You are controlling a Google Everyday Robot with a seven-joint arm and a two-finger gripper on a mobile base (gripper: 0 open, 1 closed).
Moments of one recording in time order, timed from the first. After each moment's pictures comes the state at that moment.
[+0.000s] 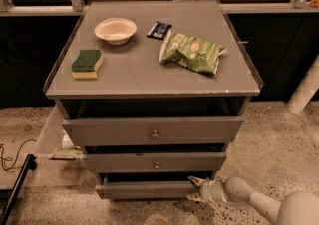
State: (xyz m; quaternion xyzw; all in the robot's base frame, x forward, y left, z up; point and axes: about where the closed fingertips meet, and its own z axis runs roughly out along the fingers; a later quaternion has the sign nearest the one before) arm 0.543 -0.191 0.164 -0.64 0.67 0.11 0.37
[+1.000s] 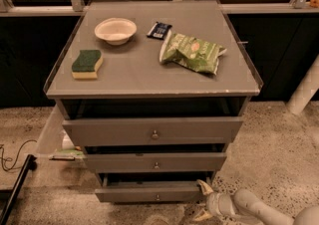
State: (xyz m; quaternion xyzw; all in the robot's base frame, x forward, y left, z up) arm 0.488 -0.209 0.149 -0.61 0.68 0.14 0.37
